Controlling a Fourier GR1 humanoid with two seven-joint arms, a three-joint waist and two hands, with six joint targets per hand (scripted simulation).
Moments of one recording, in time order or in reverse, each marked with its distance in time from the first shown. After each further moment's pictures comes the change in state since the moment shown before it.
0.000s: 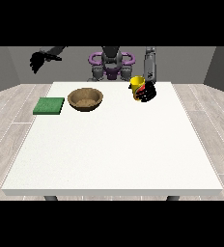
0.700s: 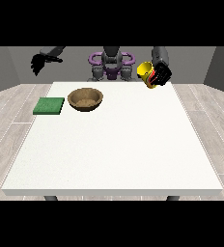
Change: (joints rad) left arm -0.229 0.195 -0.168 -0.046 -0.308 0.032 0.514; right arm -0.005 0.002 -0.009 0.171 0.036 0.005 -0.060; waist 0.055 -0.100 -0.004
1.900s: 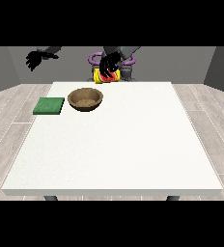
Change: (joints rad) left arm -0.323 -0.226 -0.607 0.130 -0.876 -0.145 0.617; right arm -0.054 -0.035 -0.004 0.137 -0.005 0.070 -0.023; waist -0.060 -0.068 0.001
